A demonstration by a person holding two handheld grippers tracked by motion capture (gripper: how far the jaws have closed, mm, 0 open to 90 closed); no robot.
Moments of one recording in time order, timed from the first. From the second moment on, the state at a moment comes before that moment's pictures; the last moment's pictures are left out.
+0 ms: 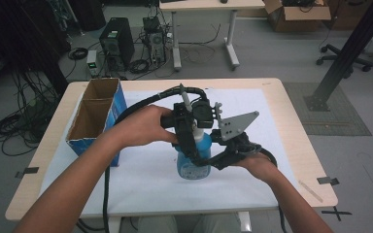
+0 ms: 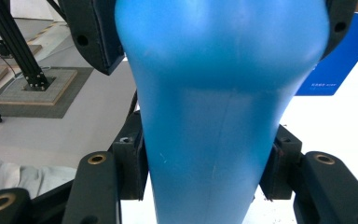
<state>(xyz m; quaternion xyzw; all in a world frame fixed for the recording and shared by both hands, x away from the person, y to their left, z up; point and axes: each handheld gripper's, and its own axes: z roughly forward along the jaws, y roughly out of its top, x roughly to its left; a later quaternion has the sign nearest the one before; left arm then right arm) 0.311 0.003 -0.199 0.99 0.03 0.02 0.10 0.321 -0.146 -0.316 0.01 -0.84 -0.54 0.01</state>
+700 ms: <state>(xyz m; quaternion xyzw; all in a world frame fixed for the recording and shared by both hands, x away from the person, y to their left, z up) 0.310 0.003 -0.199 0.99 0.02 0.02 0.10 0.320 -0.144 -0.318 0.01 -0.84 -0.54 0.01</state>
